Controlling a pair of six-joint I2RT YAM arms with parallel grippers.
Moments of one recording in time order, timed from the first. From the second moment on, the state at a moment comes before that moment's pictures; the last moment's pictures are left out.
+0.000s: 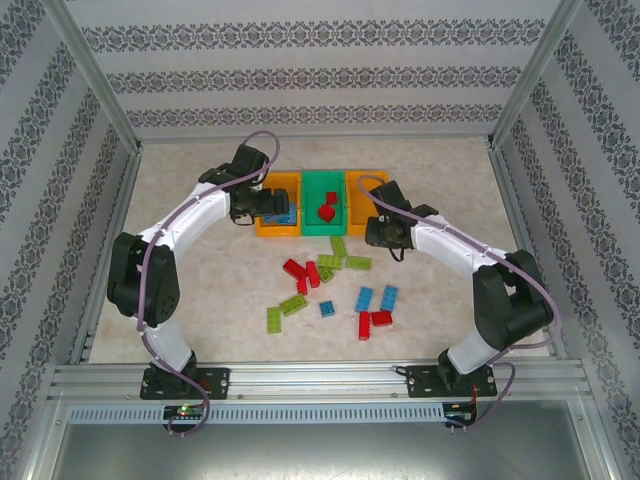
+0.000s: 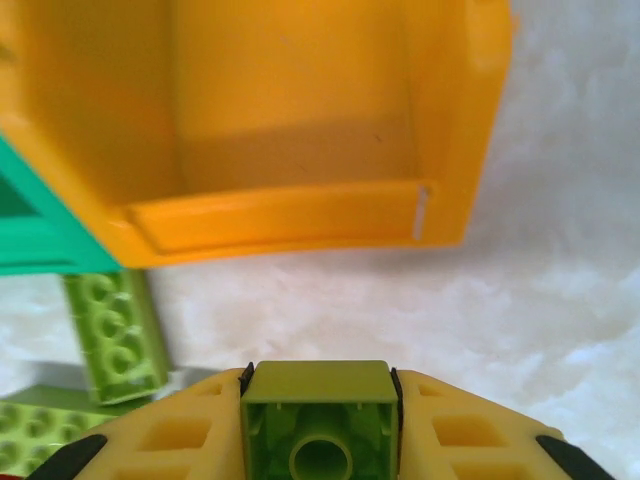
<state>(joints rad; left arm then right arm) -0.33 1.76 1.44 -0.75 0.03 -0.42 0.42 1.58 1.07 -0.57 0.07 0.54</state>
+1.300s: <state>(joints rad) -0.52 1.61 1.14 -0.67 0.06 -0.48 0.46 1.65 1.25 -0.64 0.08 0.52</state>
